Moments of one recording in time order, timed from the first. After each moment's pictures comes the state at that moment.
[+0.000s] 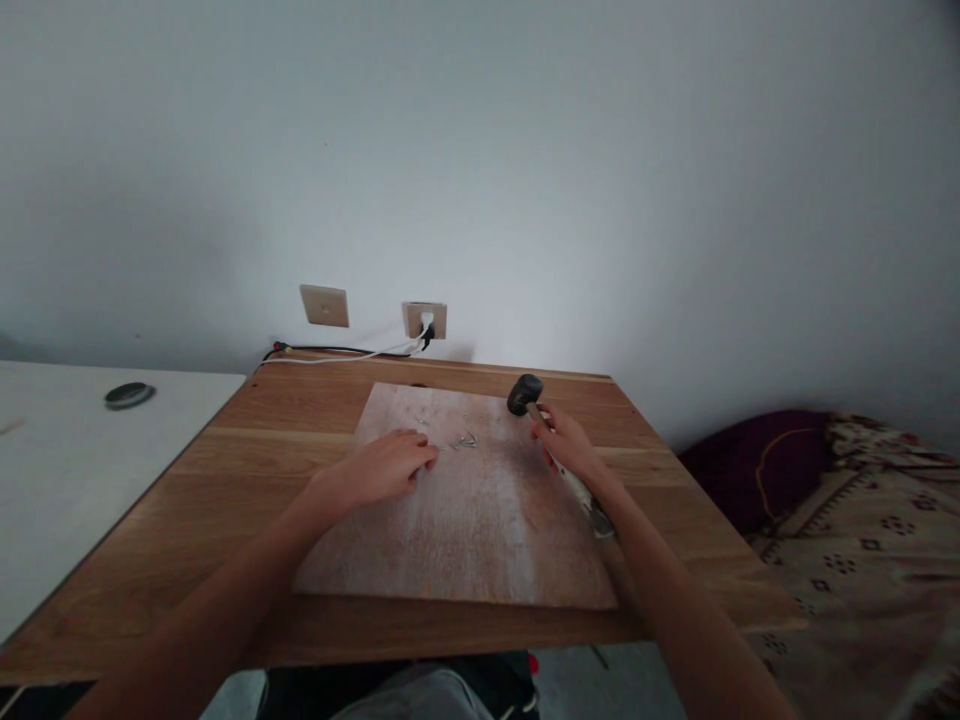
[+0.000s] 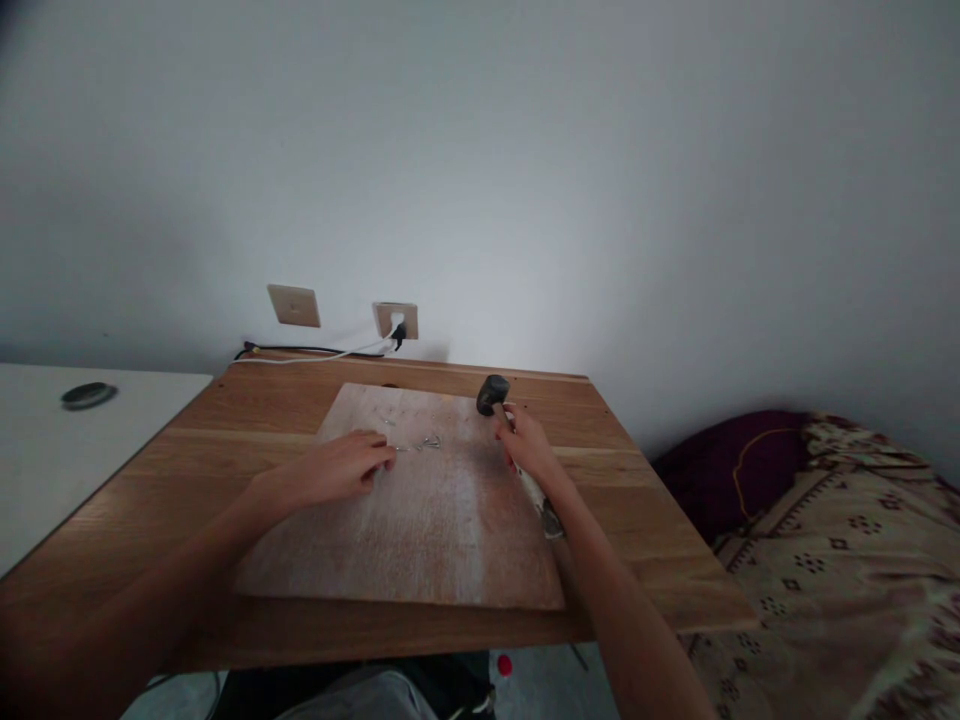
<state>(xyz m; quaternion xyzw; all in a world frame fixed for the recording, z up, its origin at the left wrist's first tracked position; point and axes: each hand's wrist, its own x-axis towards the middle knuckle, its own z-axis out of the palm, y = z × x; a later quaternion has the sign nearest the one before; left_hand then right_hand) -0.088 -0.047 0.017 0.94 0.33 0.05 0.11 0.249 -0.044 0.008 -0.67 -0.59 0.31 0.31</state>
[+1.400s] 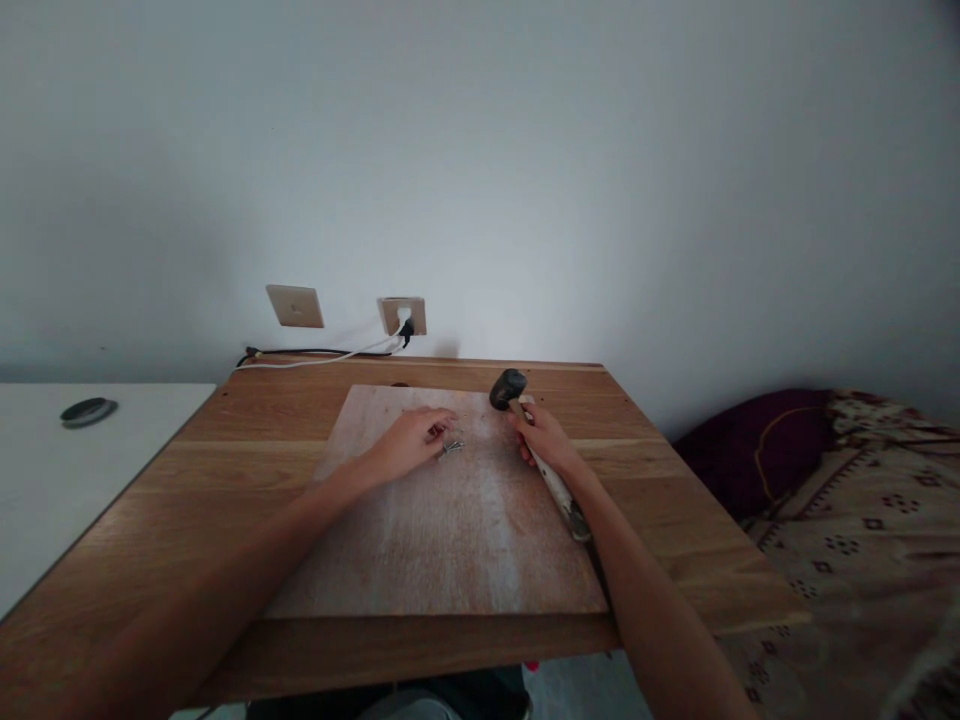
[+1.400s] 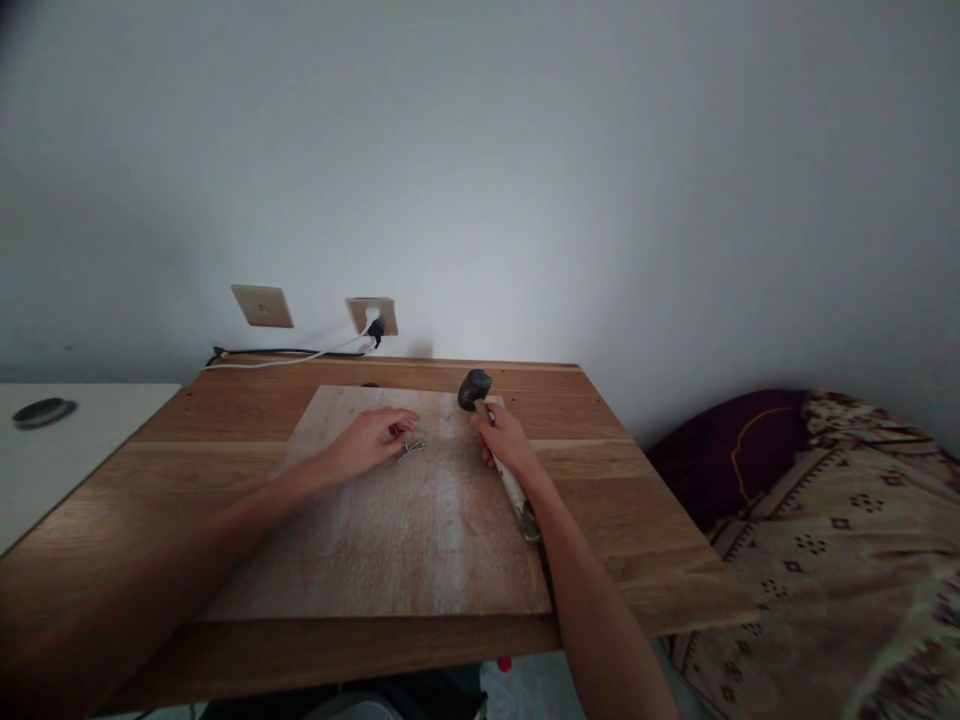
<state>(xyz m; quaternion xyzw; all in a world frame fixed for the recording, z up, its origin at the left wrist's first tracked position) -0.025 0.000 -0.008 0.86 0.36 0.26 0.25 0.249 -0.026 -0.018 -0.65 -0.56 0.38 0.33</state>
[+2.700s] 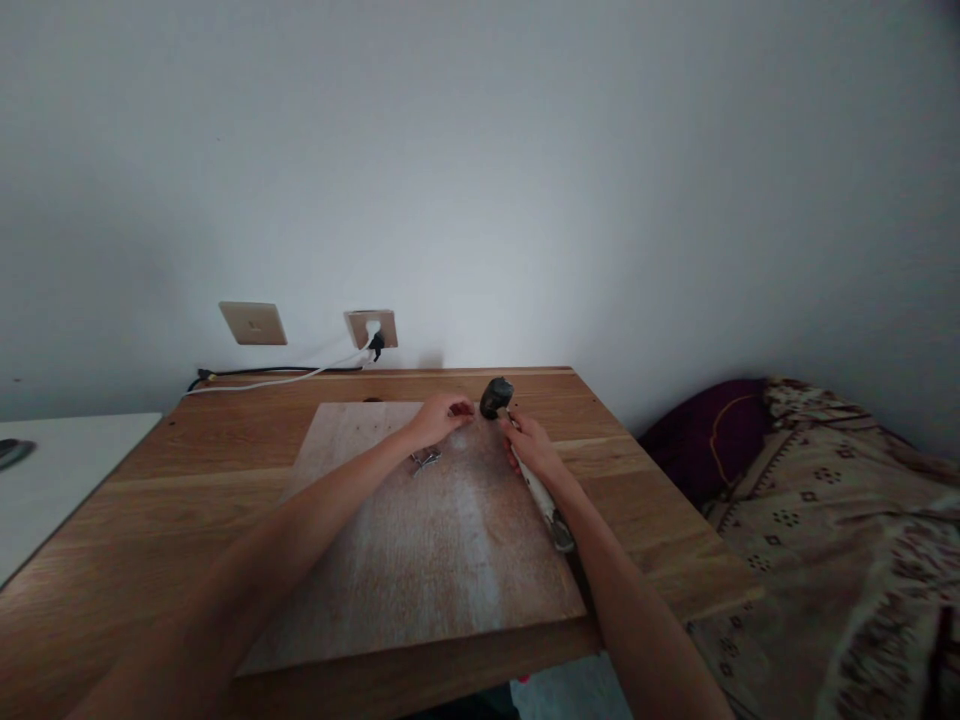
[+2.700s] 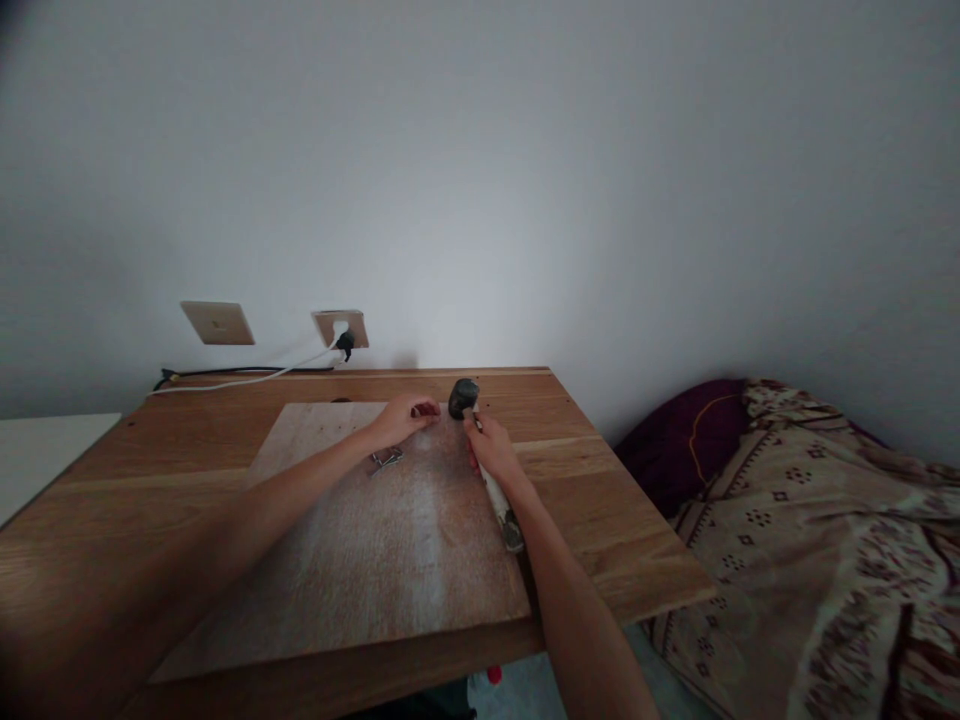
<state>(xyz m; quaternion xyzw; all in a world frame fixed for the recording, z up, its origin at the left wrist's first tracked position) 0.069 0.075 -0.026 0.84 0.29 0.31 0.34 0.259 -0.035 -0.012 -0.67 -0.51 0.36 0.39</state>
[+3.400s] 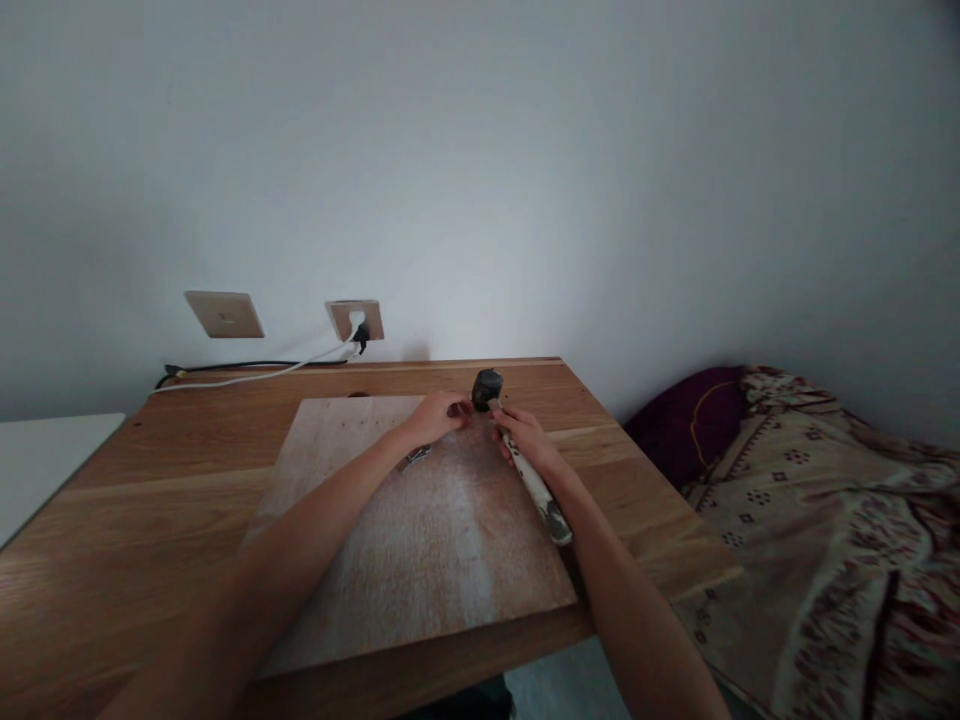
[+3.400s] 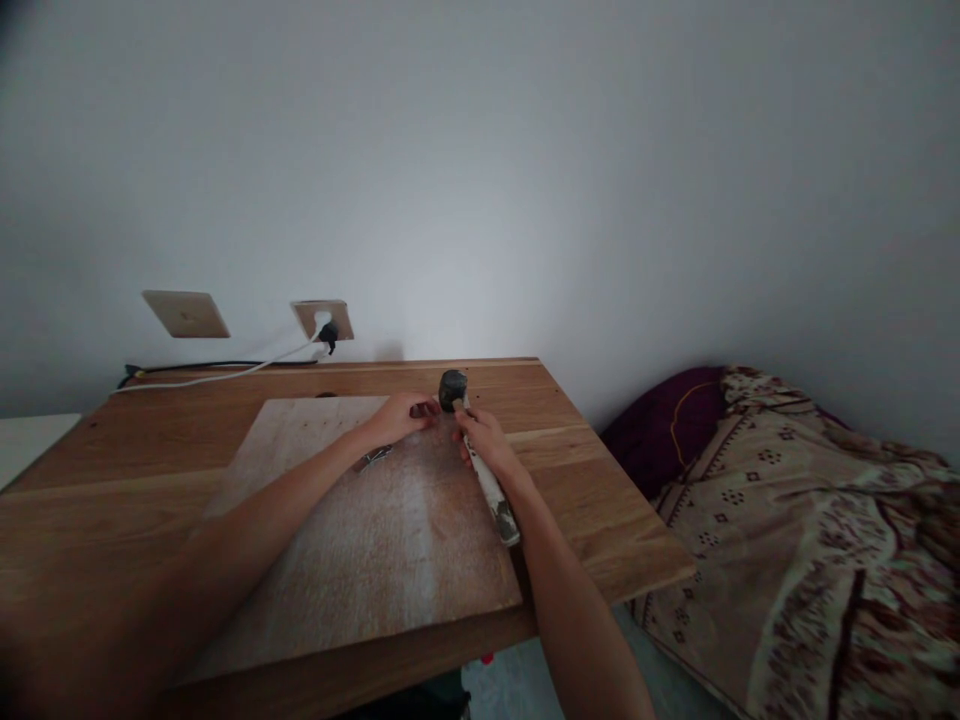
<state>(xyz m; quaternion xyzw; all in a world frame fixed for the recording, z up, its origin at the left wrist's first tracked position) 0.081 0.069 -0.027 0.86 0.27 0.28 0.32 0.263 -0.038 -0.005 -0.64 -0.44 0.47 0.42</state>
